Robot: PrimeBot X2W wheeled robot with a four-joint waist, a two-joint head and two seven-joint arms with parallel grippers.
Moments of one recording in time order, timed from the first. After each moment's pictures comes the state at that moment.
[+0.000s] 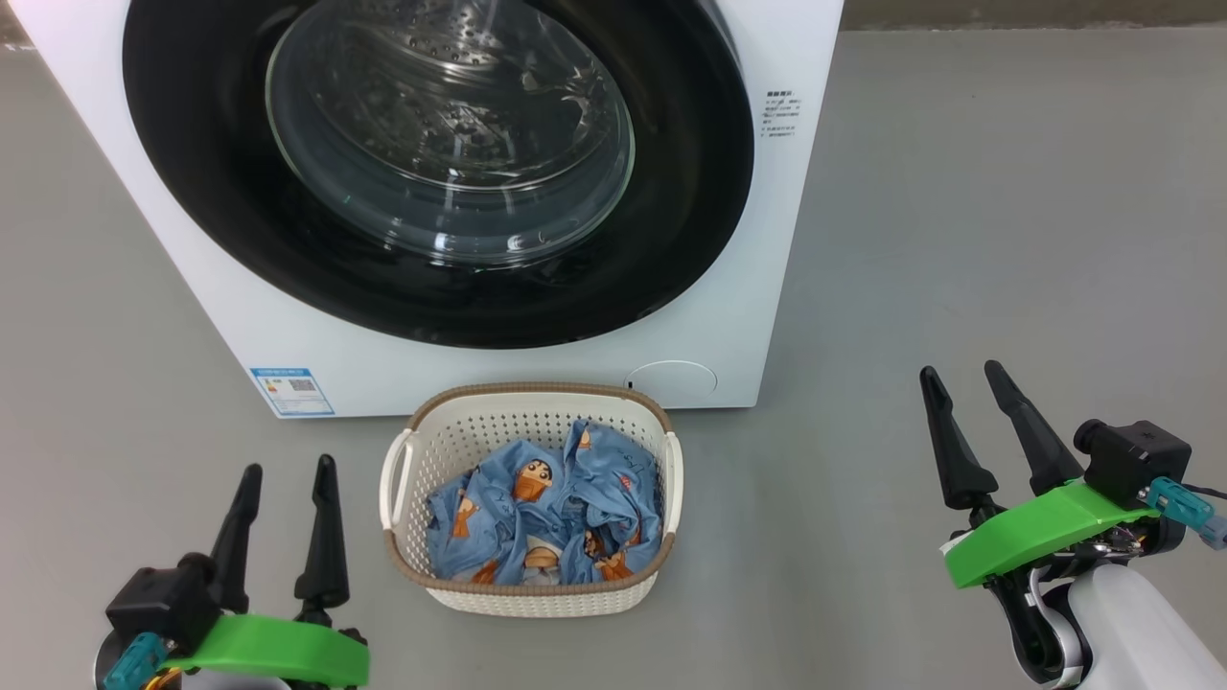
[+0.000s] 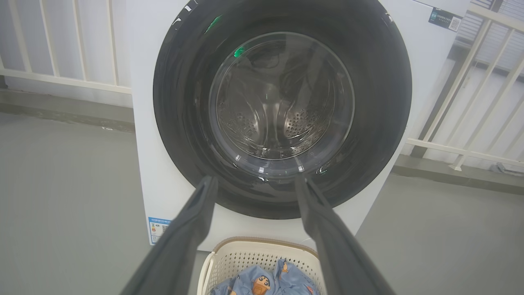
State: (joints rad) left arm -0.16 0.11 -0.09 0.31 -0.40 -0.09 -0.25; right arm -0.26 -0.20 0.19 0.39 0.50 0.13 -0.25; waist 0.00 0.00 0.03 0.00
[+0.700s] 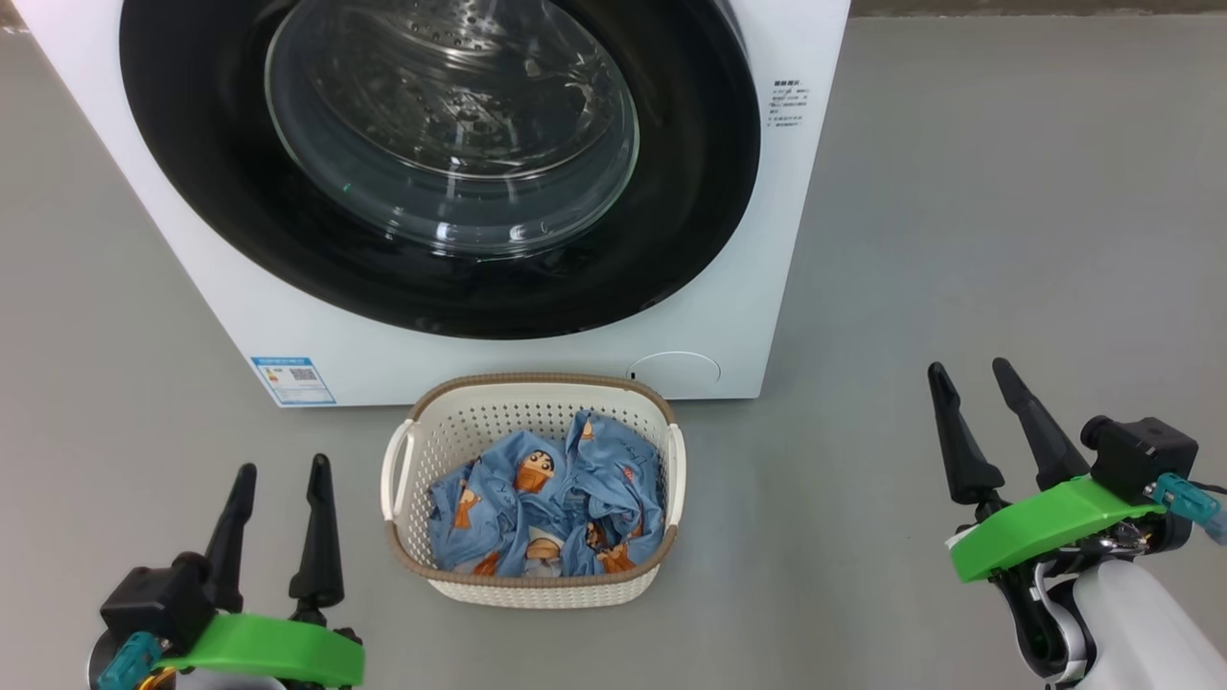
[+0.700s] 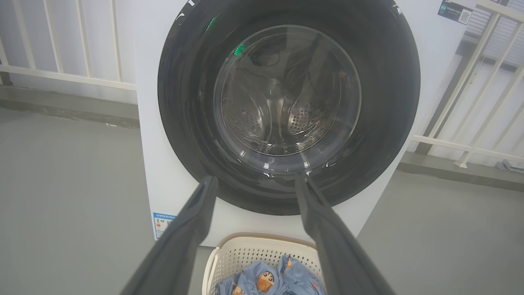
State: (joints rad) left arm -0.16 0.13 -0.09 0.31 -0.40 -0.08 -0.25; right arm -0.27 -0.20 0.17 0.40 0.50 0.13 -0.25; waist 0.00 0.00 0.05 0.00
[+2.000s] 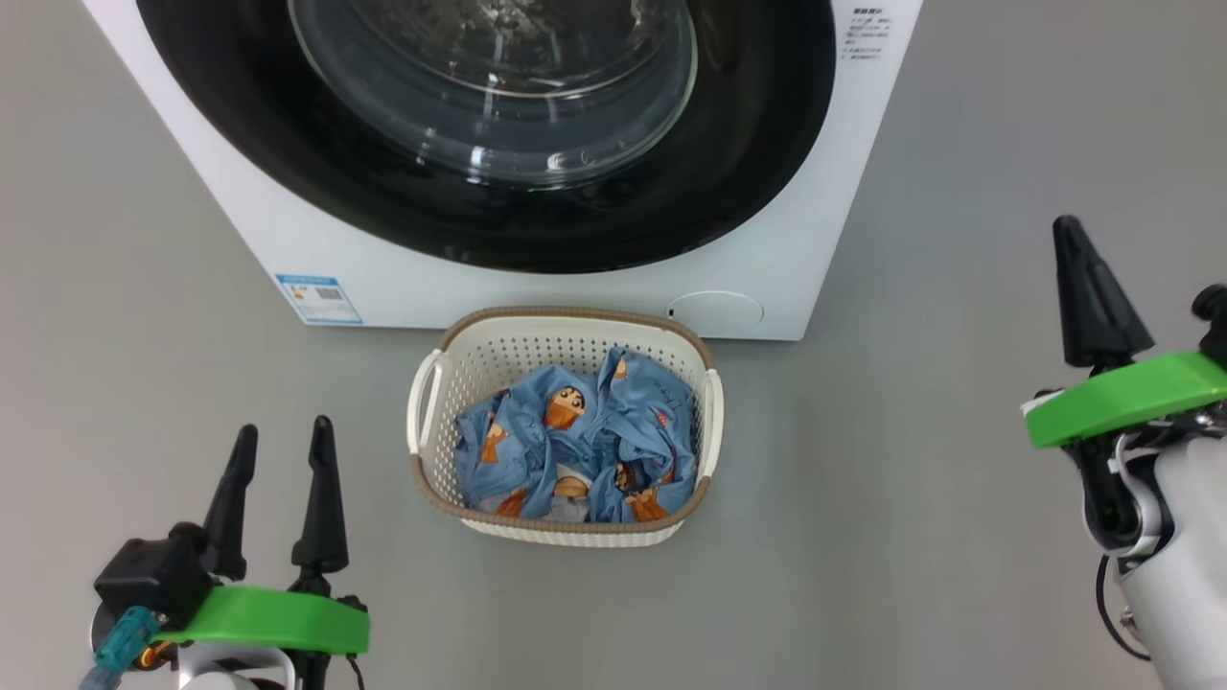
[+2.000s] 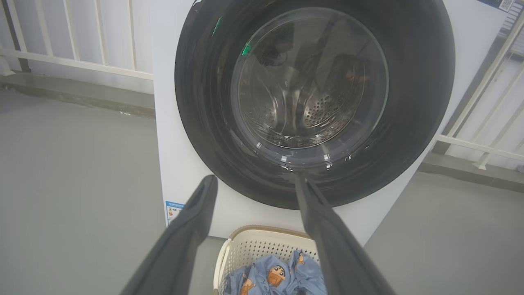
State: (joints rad) left arm -0.20 0.11 -0.09 0.28 -0.41 -0.08 -0.25; right arm -0.45 -0.28 0.13 0.43 0.57 0.13 -0.25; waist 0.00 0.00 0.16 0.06
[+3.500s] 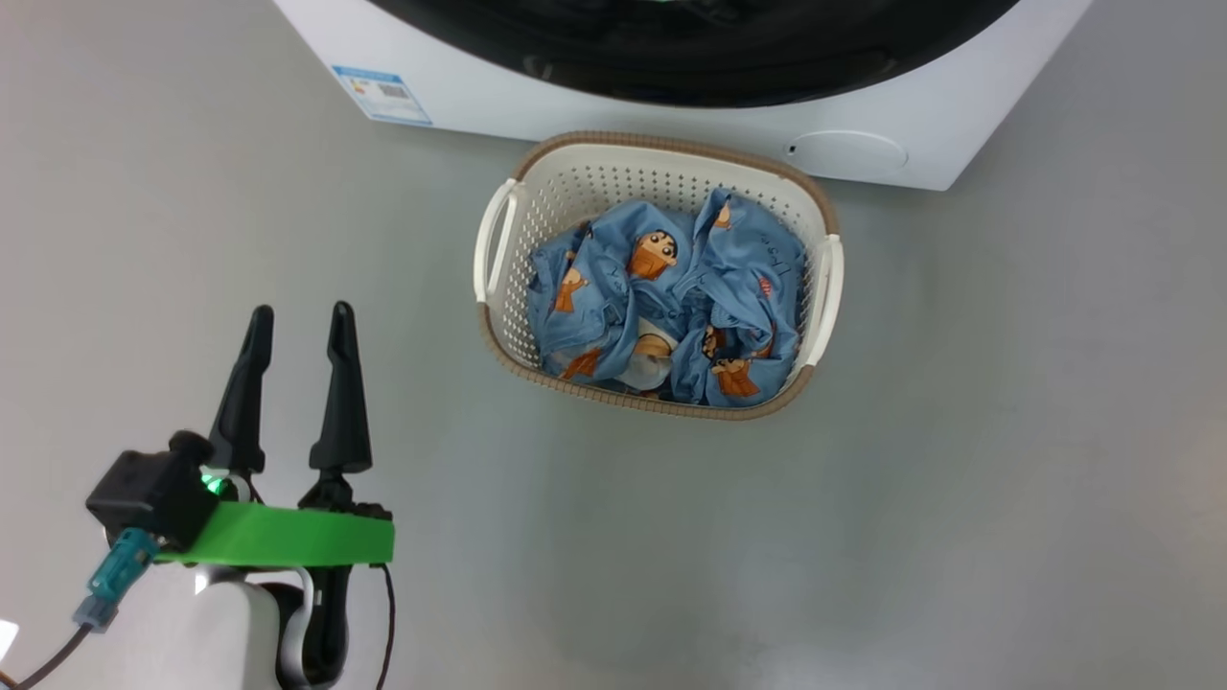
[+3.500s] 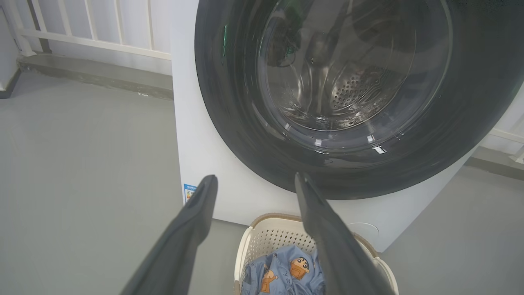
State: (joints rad) left arm -0.33 0.06 -0.09 0.22 -0.39 -0.13 -0.25; right arm -1.06 -0.53 0.28 0.54 1.61 0.12 0.28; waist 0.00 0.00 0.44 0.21
